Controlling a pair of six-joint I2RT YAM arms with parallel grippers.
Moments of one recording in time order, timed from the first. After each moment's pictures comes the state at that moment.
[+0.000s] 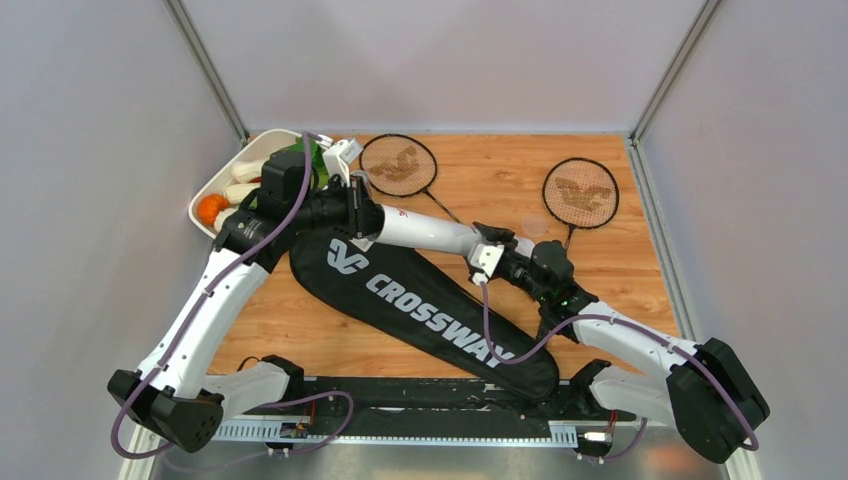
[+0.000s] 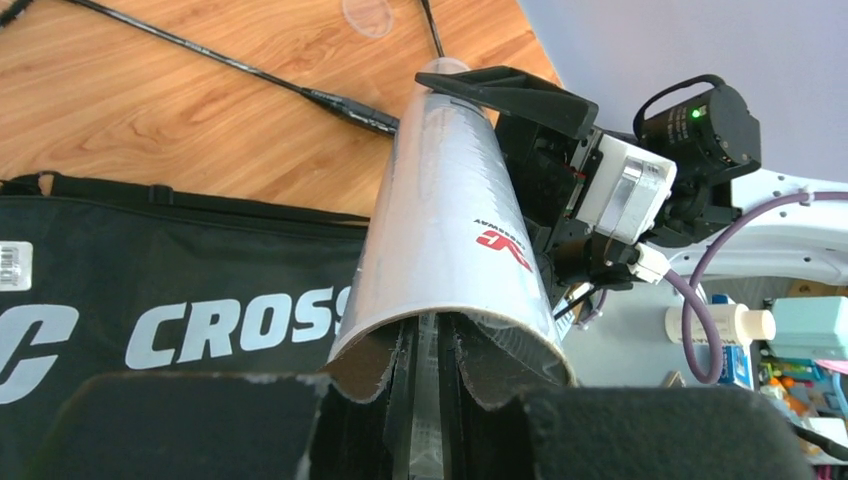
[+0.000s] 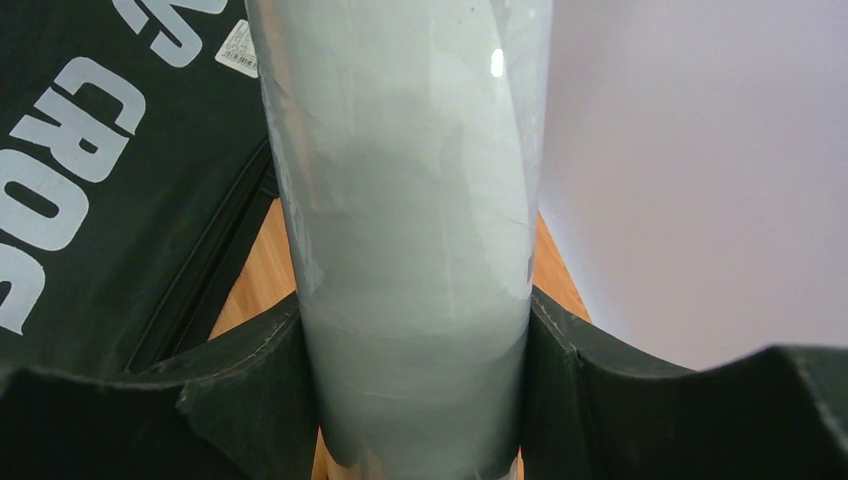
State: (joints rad) left arm -0.41 1.12 1.29 -0.65 0.60 -0.39; right arm 0.63 1.08 0.43 0.58 -0.30 -0.73
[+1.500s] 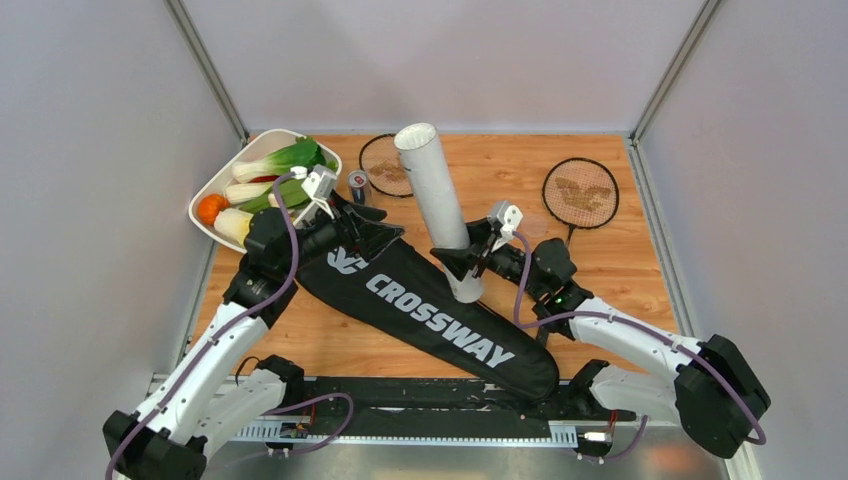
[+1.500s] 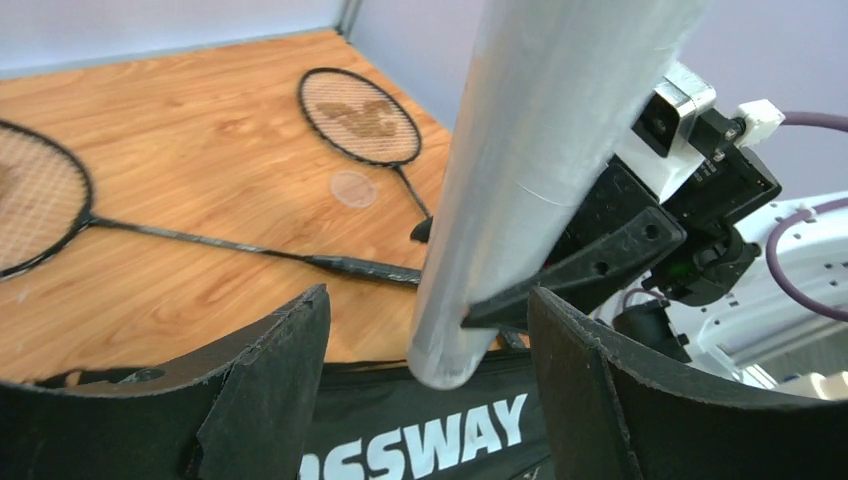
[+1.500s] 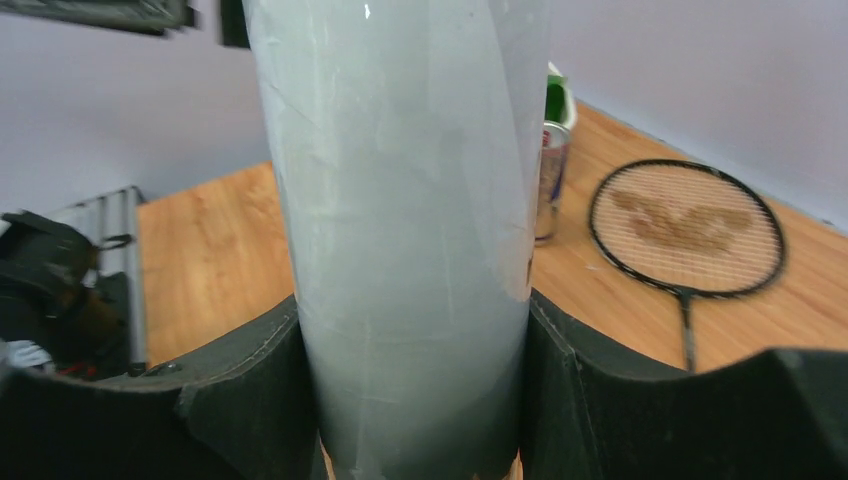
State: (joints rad) left arm -0.43 0.81 0.80 0.03 0.52 -0.46; right arm 0.71 1.09 0.52 0.72 -0.32 0.11
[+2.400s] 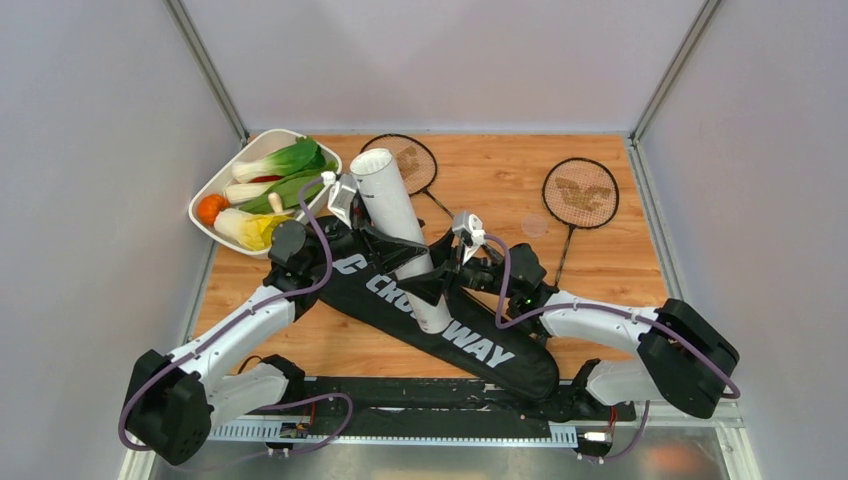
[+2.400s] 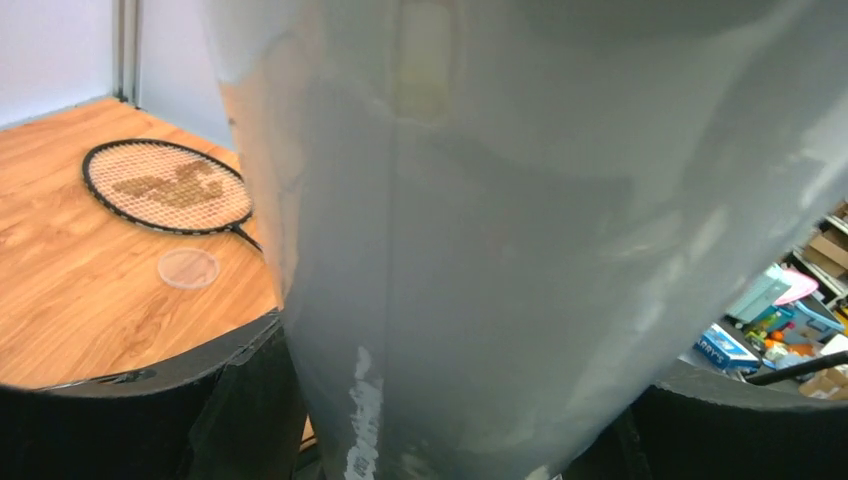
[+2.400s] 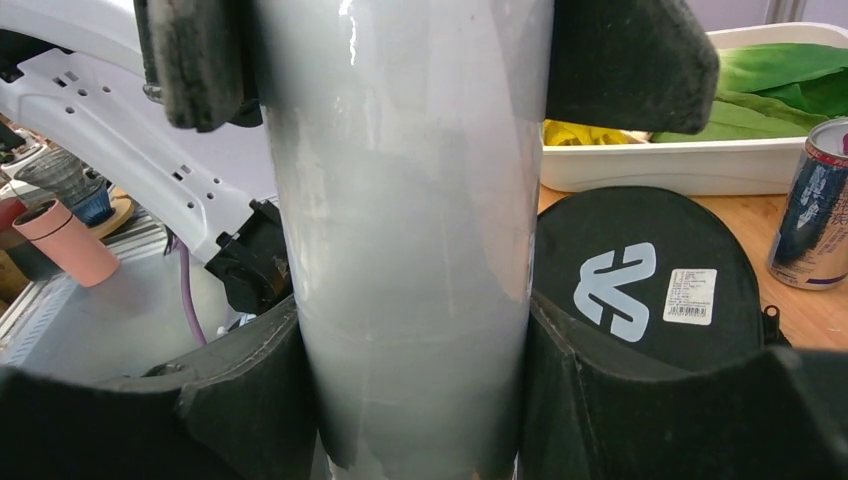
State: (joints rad) left arm -0.51 1.04 0.62 0.79 0.80 -0.68; right arm 0.88 1.30 0.56 0.97 -0.49 0.38
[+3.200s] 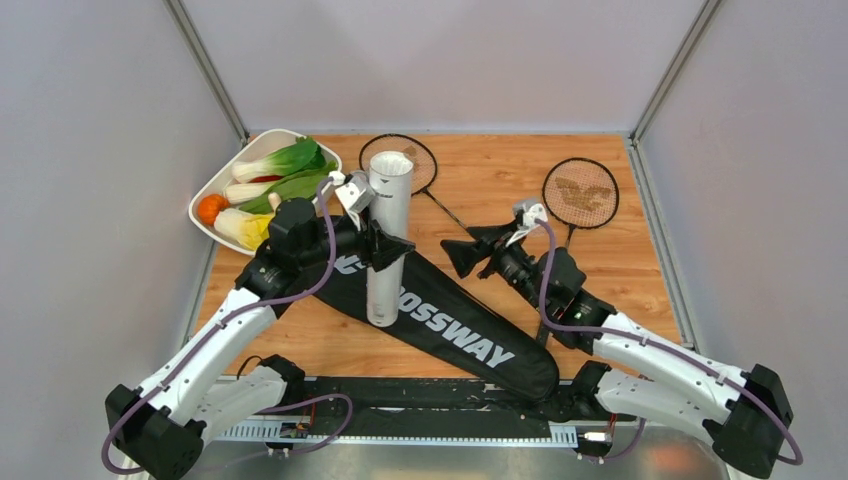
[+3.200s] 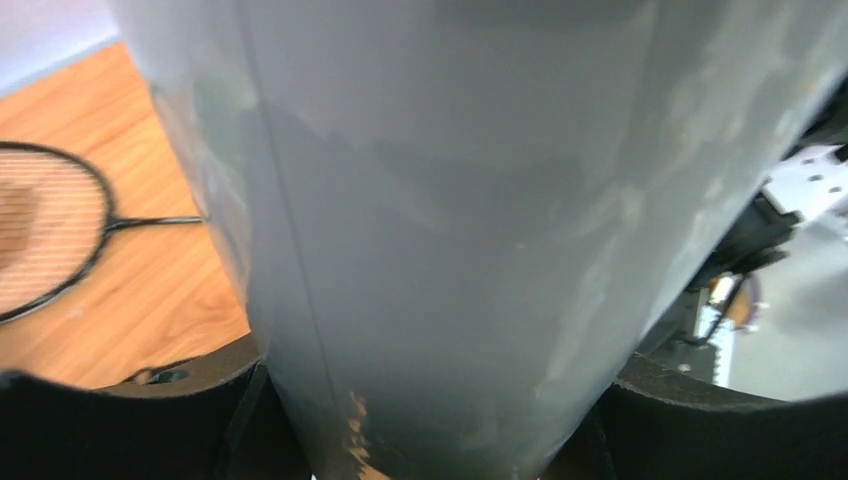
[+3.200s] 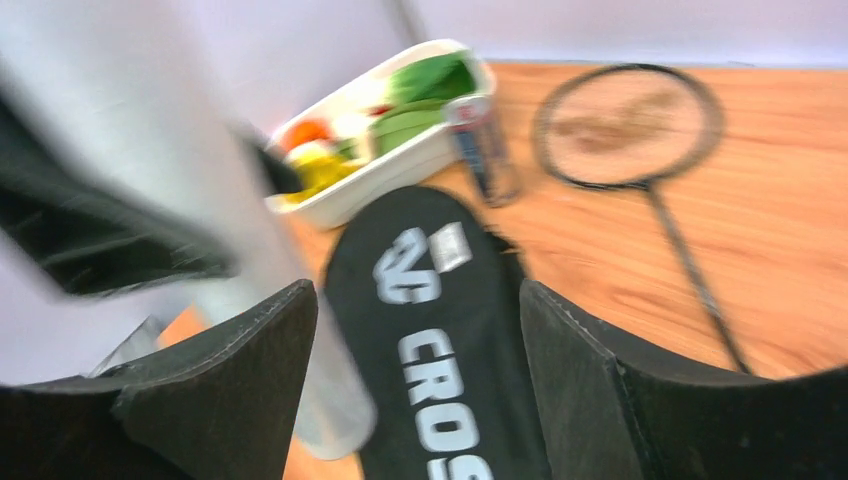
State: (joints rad) left arm -0.52 0.93 0.81 0.01 0.61 -0.18; right arm 0.88 0.91 0.57 0.44 0.04 0.40
